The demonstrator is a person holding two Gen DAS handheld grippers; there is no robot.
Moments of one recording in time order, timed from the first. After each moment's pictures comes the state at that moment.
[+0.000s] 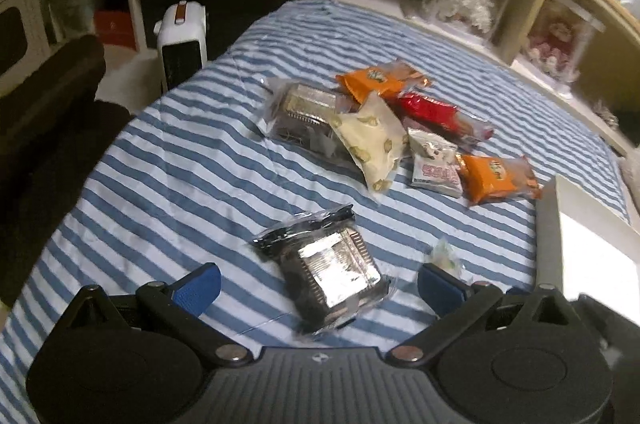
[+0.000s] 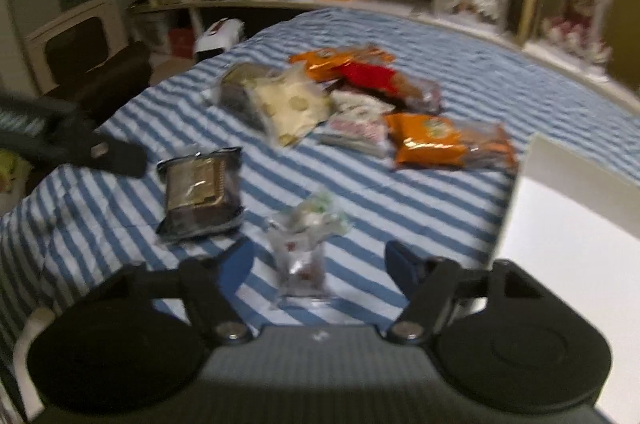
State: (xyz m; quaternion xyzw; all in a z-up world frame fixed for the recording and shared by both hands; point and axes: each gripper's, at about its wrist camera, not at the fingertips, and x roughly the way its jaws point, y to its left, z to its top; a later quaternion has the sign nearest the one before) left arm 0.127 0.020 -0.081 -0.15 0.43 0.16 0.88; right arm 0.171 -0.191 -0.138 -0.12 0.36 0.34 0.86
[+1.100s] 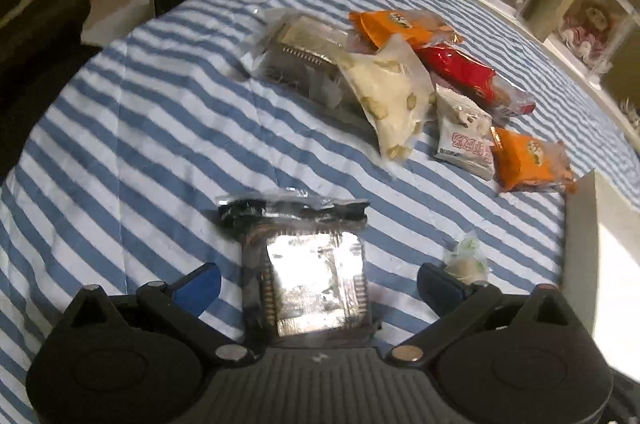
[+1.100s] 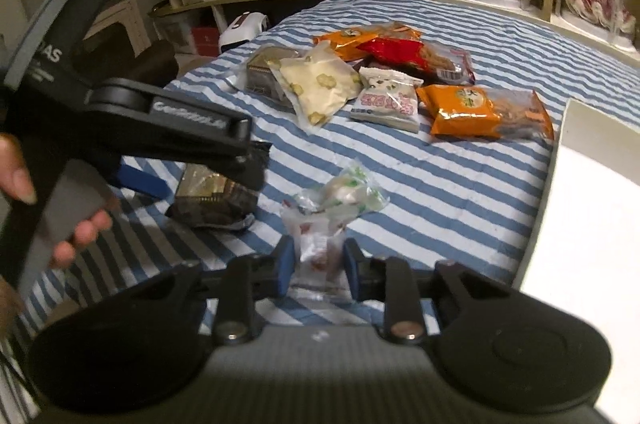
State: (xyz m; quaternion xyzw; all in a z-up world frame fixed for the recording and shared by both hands) left arm 0.162 0.025 -0.130 -0.19 0.47 0.16 0.84; right arm 0.165 -0.201 -0.145 -0.07 0.38 0.37 0.84
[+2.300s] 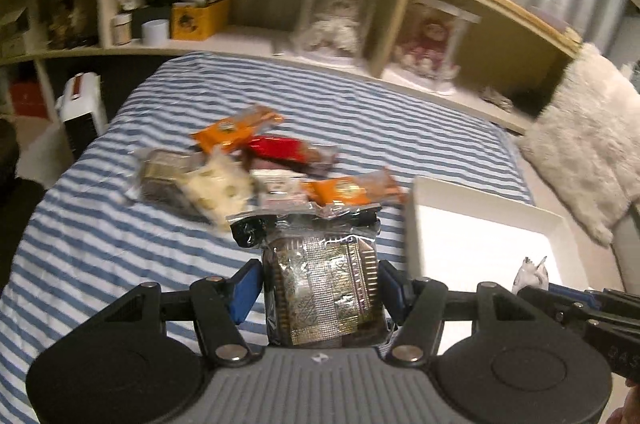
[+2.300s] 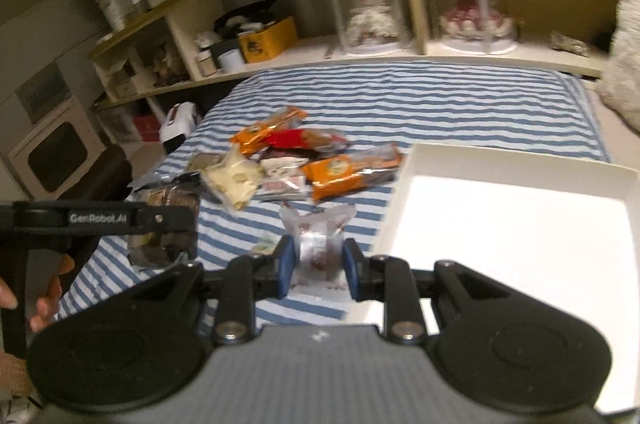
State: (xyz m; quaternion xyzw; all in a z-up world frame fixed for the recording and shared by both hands) left arm 0.126 -0.071 -0.020 -0.11 0.38 0.02 0.92; right arm 0.147 -0.313 -0.060 0.03 0.36 0.26 0.90
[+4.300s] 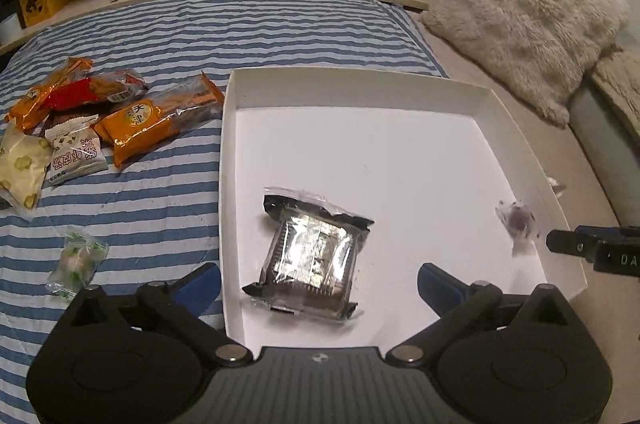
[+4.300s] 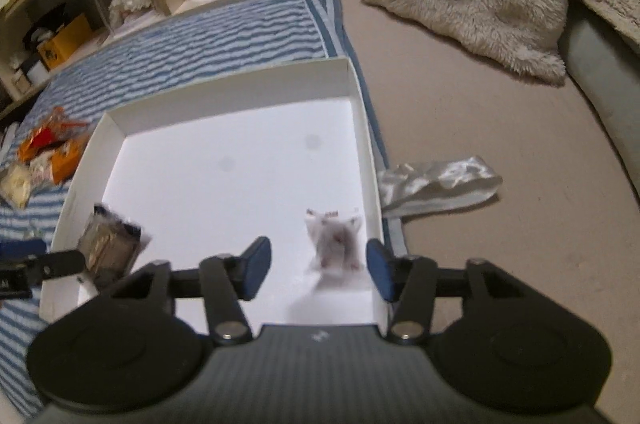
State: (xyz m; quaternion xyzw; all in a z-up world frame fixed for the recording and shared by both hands) left arm 0.176 -0.221 -0.093 -0.02 0.47 -0.10 0.88; right arm 0.187 -0.508 -0.123 0.06 0.45 0.04 0.89
